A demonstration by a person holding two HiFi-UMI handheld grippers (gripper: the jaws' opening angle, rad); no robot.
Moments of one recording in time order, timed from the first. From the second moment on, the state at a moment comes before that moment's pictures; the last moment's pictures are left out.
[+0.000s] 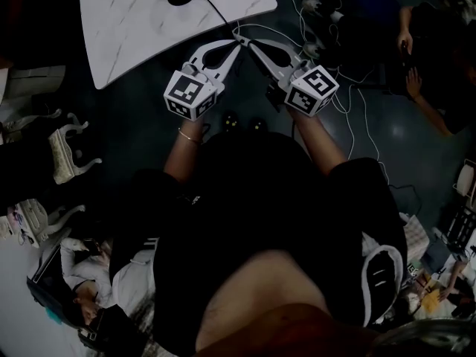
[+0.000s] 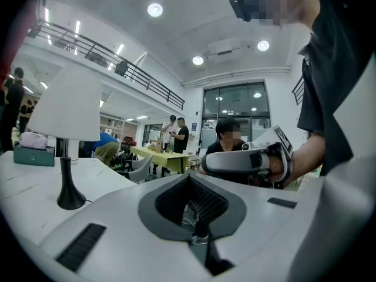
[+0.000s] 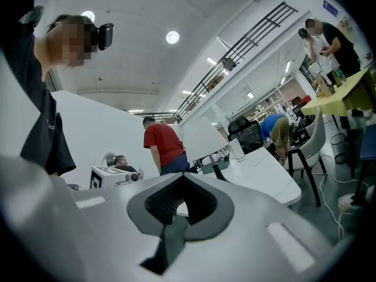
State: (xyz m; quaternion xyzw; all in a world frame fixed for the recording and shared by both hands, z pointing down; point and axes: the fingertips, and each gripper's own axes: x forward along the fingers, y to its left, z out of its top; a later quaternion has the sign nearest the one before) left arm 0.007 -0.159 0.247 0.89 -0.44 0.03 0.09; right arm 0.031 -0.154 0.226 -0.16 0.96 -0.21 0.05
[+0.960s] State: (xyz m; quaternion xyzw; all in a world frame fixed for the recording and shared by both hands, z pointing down) left arm 0.004 -0.167 0.238 0.89 -0.44 0.04 0.08; right arm 0.030 -0.159 0.220 -0.16 0.96 -0.21 0.06
